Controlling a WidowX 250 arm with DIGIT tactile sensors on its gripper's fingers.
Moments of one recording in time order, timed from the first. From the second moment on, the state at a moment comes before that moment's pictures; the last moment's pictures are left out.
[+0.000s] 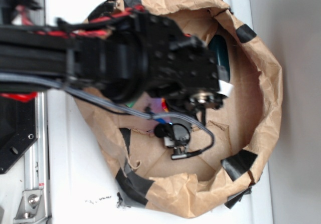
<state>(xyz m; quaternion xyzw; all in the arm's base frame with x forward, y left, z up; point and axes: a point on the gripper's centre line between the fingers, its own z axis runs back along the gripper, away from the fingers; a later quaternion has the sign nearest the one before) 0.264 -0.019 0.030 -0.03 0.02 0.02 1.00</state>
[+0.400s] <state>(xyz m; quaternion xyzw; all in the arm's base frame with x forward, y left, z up) 0.260 -0.013 0.023 -0.04 0.02 0.03 1.00</state>
